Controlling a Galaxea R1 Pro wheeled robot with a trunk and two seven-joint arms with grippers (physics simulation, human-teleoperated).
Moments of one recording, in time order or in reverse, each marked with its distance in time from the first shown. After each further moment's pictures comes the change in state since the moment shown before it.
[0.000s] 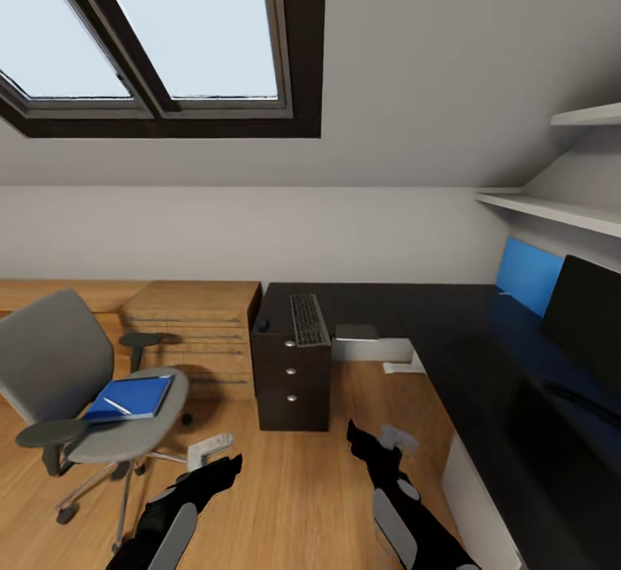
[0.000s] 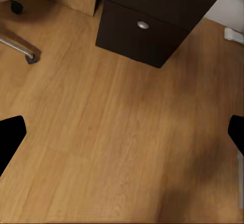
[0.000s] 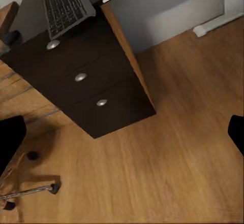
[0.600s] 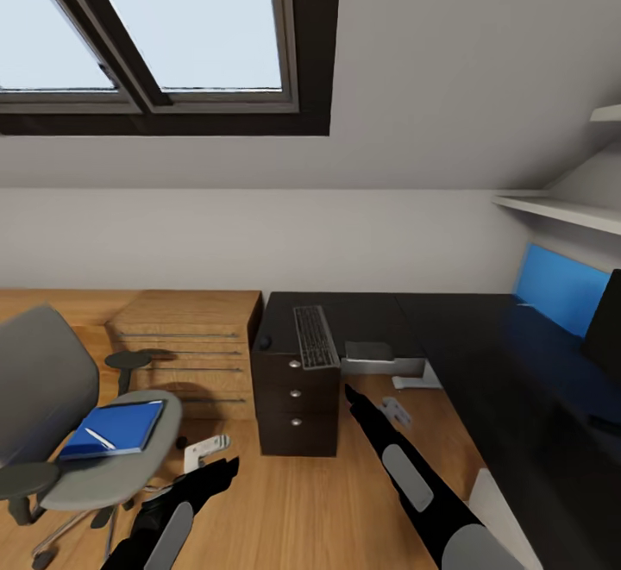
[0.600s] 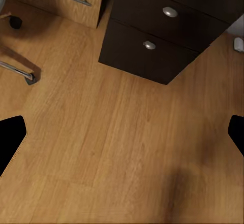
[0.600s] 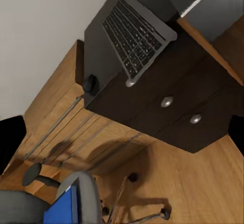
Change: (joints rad) left arm 0.001 0.006 0.017 -0.002 -0.001 0.033 -0.001; right arm -0.088 -0.048 0.016 -0.048 -0.454 0.123 0.194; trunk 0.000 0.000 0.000
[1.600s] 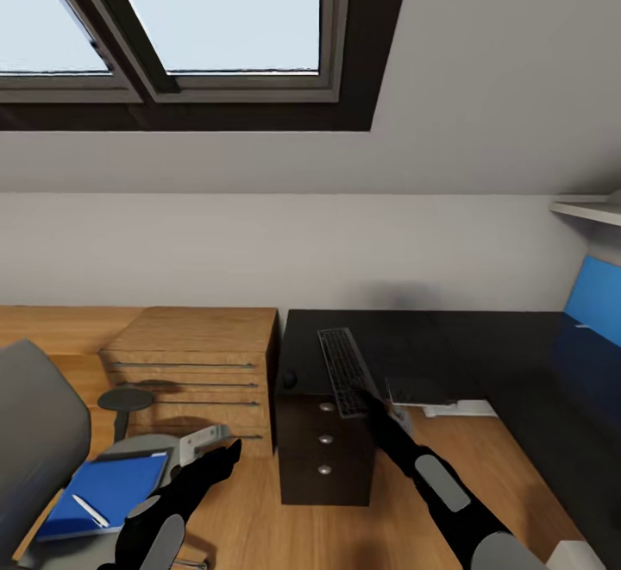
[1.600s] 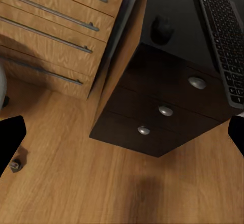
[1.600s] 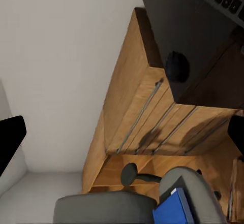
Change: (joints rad) left arm 0.104 -0.001 -0.010 -0.259 0.001 -0.034 -0.002; right arm 0.008 -0.091 -0.031 0.085 -0.362 0.270 0.331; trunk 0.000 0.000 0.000
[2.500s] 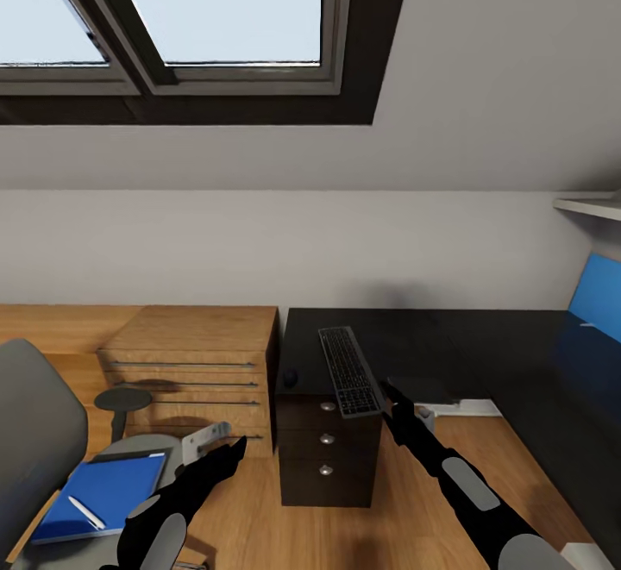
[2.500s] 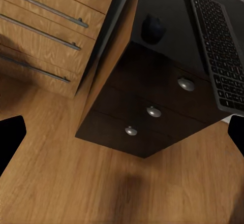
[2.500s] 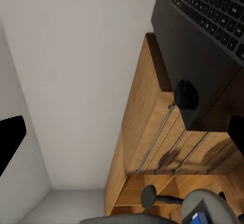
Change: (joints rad) left arm 0.006 -0.008 -0.008 -0.025 0.056 -0.002 0.005; right arm 0.000 -0.089 -0.001 0.021 -0.143 0.037 0.101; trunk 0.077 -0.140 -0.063
